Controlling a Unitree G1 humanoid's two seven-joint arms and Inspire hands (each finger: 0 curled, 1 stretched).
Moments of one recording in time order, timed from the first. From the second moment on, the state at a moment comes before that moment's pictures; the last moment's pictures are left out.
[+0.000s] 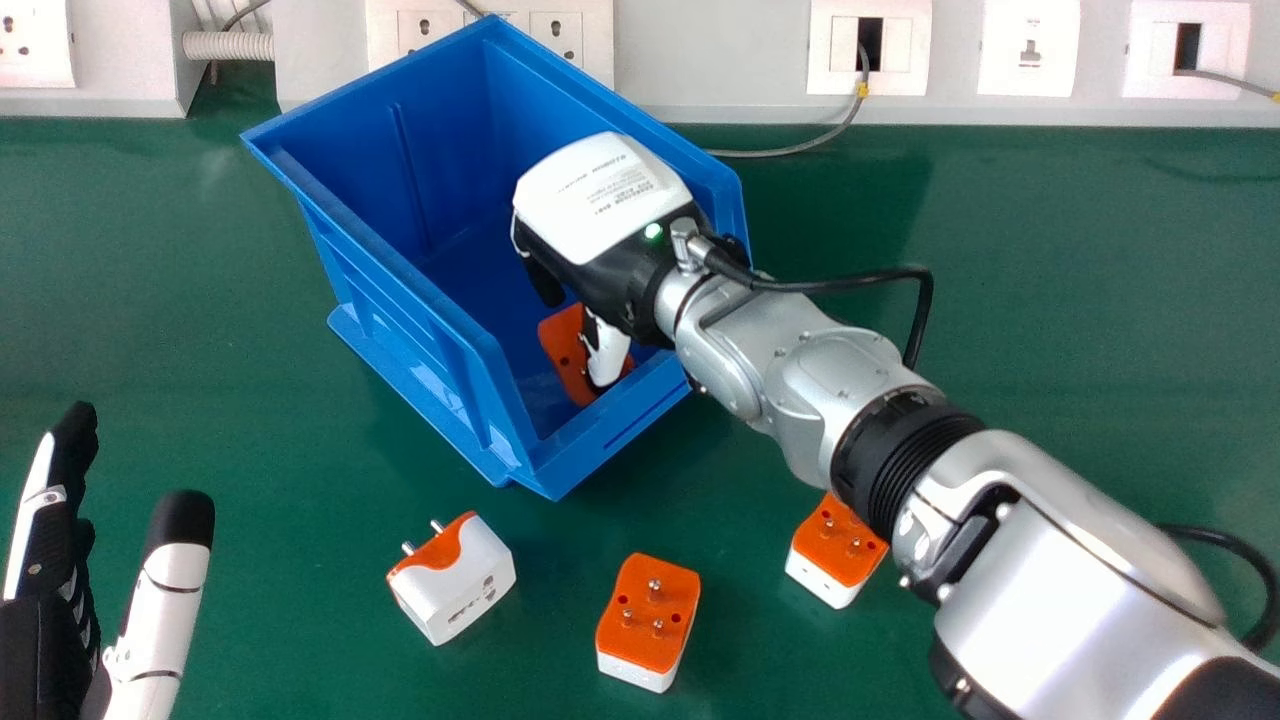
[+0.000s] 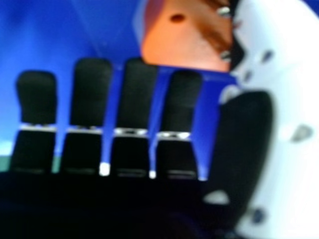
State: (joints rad) left arm 0.72 -0.05 0.26 -0.53 0.08 -0.28 0.01; right arm -1.19 0.04 0.76 1.29 -0.91 -0.08 -0.18
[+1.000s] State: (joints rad) left arm 0.72 -0.05 0.25 -0.53 0.08 -0.28 0.01; right arm -1.16 0.04 0.70 1.29 -0.84 -0.11 -0.23
